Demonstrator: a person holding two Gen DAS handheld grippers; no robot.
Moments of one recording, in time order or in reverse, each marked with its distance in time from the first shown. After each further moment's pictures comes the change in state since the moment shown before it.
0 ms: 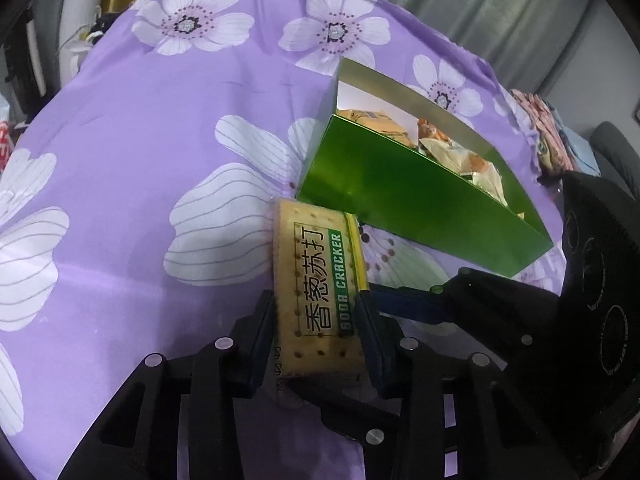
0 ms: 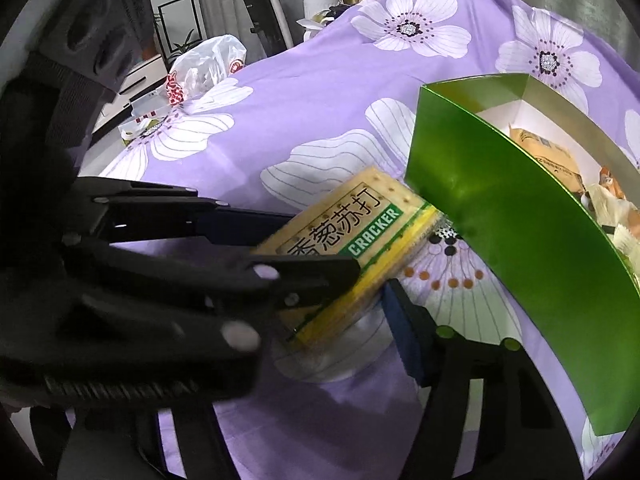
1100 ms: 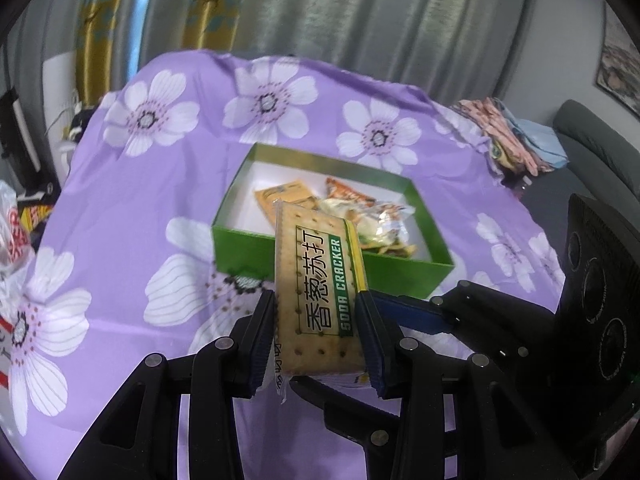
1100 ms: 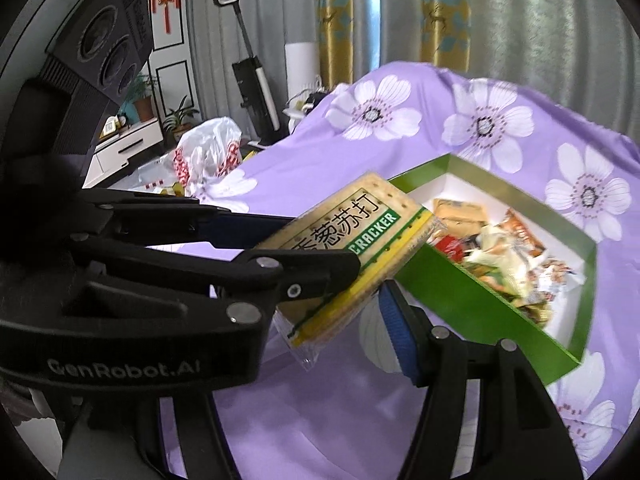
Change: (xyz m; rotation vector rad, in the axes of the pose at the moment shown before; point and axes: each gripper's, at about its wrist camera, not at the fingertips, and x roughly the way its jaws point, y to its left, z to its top) left arm -0.080 -0.100 0.014 0.171 -0.149 0.009; right arm -0.128 -0.002 -0.019 0.038 -0.269 -0.068
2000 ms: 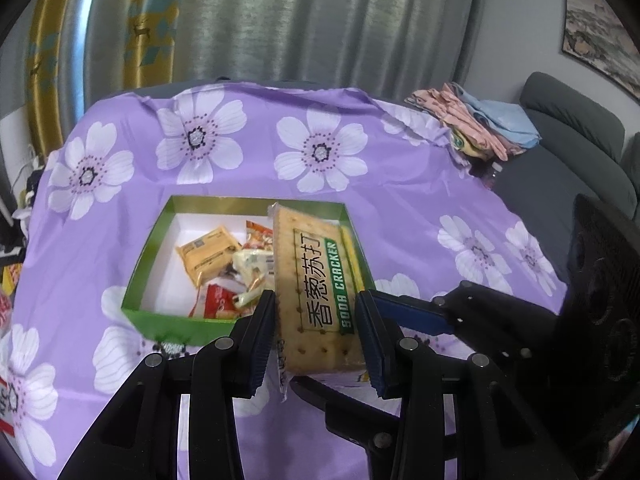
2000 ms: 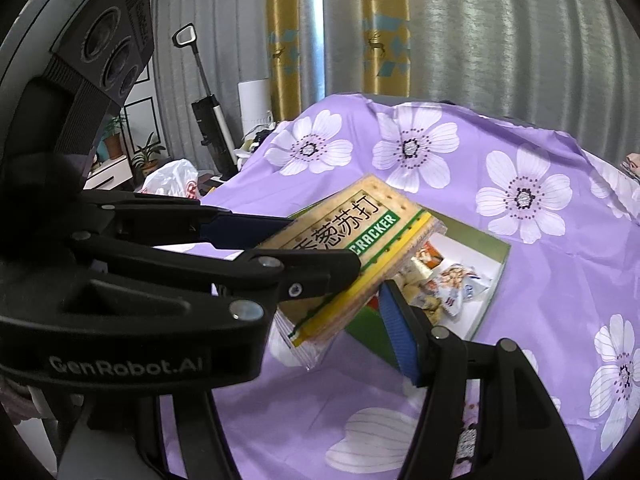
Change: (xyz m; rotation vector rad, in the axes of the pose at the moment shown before) left arm 0.032 -0.086 0.048 0.133 -0.008 -0.052; right arm -0.066 -0.074 0.000 0.077 -0.104 -0.104
